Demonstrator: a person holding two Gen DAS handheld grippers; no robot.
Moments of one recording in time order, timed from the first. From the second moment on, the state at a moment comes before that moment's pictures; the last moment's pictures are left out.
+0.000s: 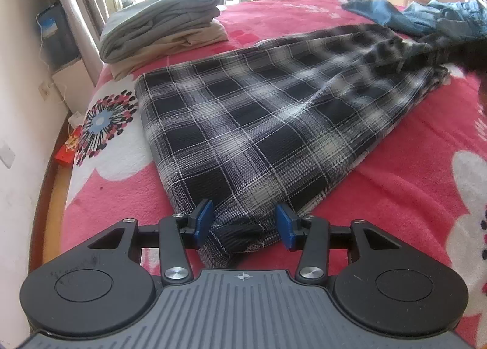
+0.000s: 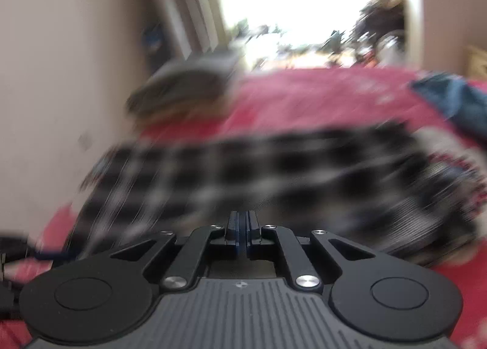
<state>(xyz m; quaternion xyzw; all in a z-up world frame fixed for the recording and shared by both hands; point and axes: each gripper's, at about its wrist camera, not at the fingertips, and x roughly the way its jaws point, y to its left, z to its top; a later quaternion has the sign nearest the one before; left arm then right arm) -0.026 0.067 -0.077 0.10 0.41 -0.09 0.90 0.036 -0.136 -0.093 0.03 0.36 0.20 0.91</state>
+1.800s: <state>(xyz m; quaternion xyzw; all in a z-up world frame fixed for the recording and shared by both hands) -0.037 0.071 -0.076 0.12 0.40 -0.09 0.90 0.016 -0.090 -0.122 -0.02 0.37 0.29 0.88</state>
